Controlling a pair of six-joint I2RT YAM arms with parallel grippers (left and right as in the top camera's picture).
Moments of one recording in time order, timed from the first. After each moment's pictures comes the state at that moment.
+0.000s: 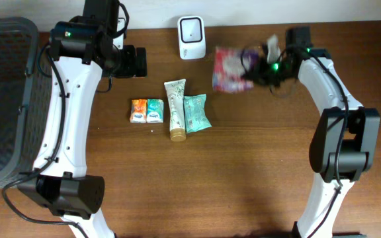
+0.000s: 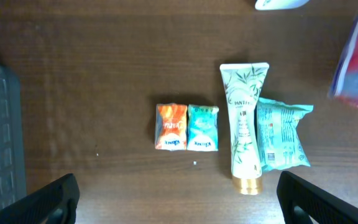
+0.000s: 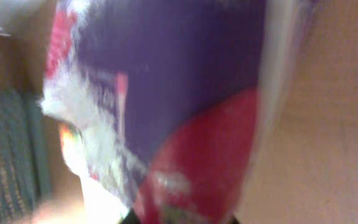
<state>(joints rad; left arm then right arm) -0.17 1.94 2.22 -1.43 -0.04 -0.17 -0.02 2.16 1.74 -0.69 -0.70 0.28</state>
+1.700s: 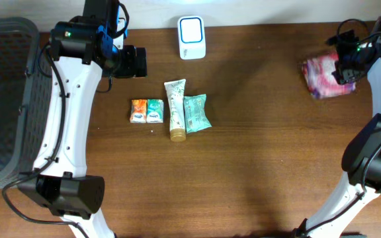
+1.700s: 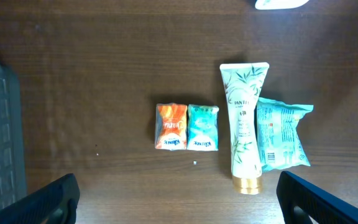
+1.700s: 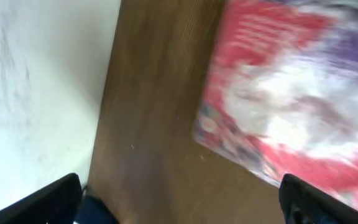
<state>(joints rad) -0.17 1.94 2.22 -1.43 -0.04 -0.17 -0.40 2.13 1.85 -0.68 -0.37 0.88</state>
